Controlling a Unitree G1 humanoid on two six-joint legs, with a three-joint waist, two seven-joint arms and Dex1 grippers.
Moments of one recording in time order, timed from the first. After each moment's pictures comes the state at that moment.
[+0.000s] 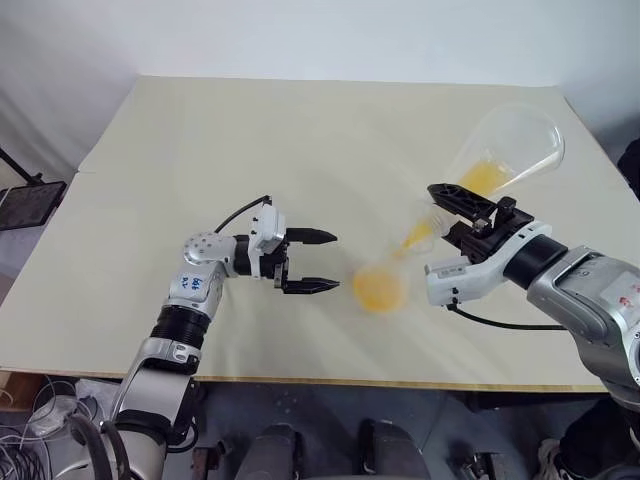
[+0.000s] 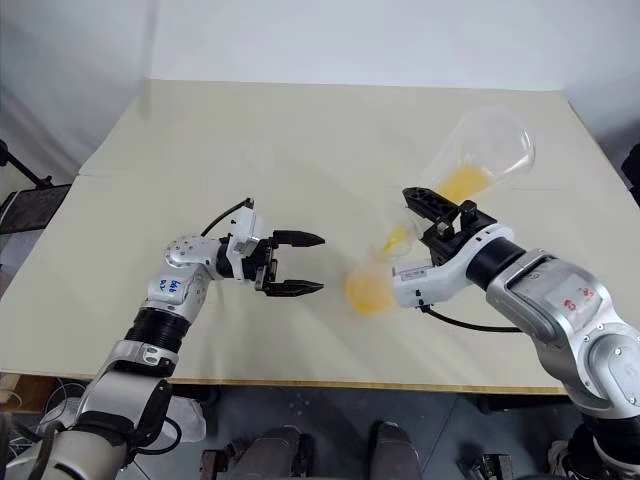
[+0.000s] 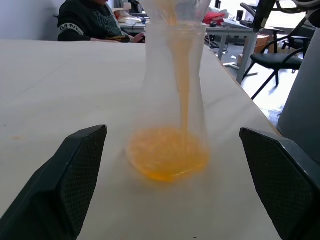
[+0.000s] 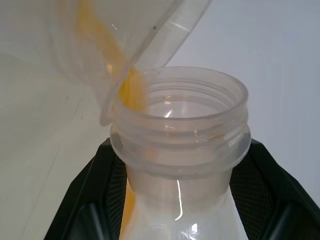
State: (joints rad) left arm -0.74 0.35 -0.10 0.52 -0.35 -0.03 -1.33; right arm -0.30 -0.93 -0.01 -0.60 -0.80 -0.12 0.64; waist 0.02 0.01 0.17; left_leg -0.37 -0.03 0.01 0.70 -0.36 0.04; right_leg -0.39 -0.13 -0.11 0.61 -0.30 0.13
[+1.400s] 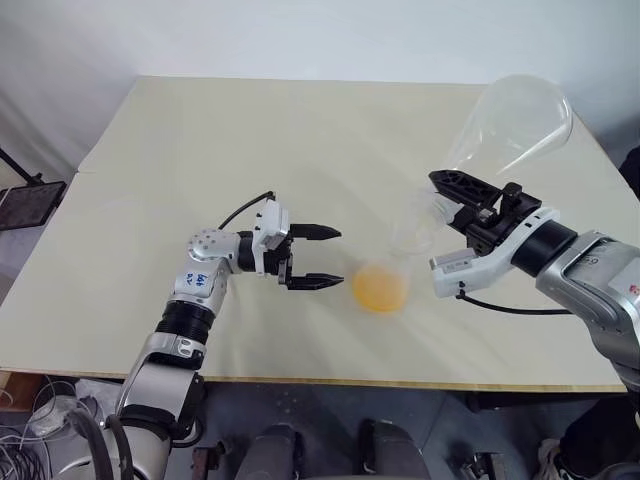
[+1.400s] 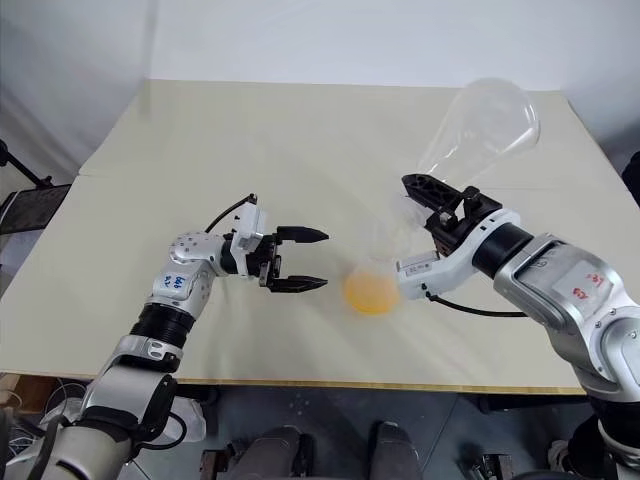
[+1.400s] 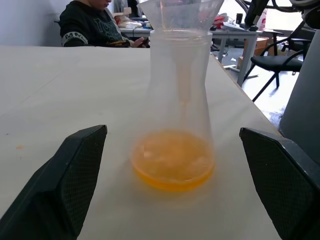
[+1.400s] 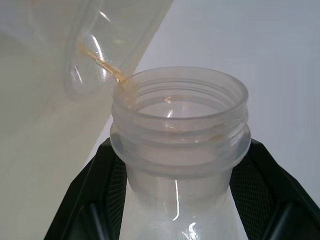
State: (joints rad) left arm -0.77 0.33 -0.10 0.56 -0.34 -0.05 -1.32; right arm -0.37 -0.94 -0.05 -0.54 -0.82 -0.26 0.61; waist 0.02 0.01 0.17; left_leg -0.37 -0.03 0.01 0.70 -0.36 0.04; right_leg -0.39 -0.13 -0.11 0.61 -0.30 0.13
